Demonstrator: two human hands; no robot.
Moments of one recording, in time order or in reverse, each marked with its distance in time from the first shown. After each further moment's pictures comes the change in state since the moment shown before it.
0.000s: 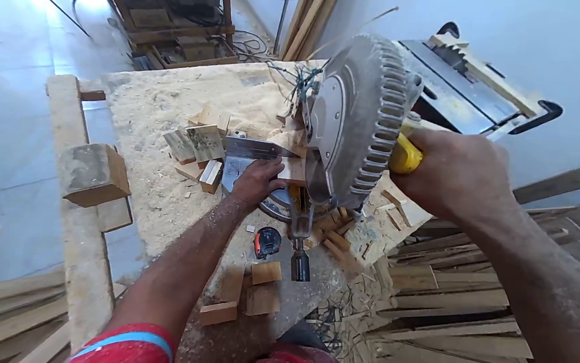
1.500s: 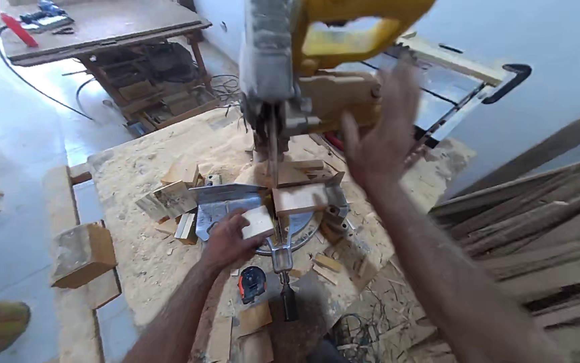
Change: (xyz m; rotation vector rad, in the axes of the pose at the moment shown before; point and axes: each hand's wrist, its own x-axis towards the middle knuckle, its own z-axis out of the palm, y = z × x) left_hand -0.017 0.058 -0.033 -0.061 -0.093 -0.276; right_hand 0.062 0.056 0.085 0.503 0.652 0.214
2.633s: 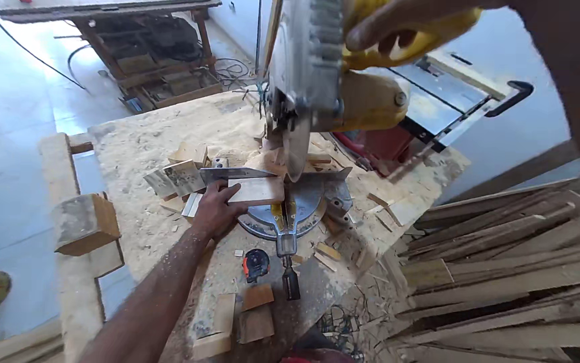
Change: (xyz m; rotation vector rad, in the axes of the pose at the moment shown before) left_hand 0.018 -0.064 -0.015 0.054 0.073 -0.092; right_hand 0.174 -0.082 -0.068 0.005 -0.951 -0.114
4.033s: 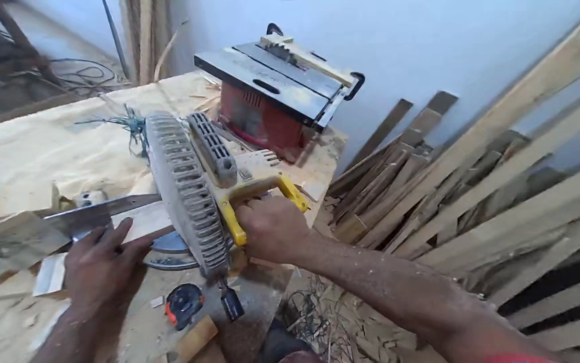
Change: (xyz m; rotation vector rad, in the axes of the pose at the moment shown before) left_hand -0.009 -0.003 0.018 0.074 0.027 0.041; right_hand -0.157 0.002 0.258 -0.347 0.346 -0.065
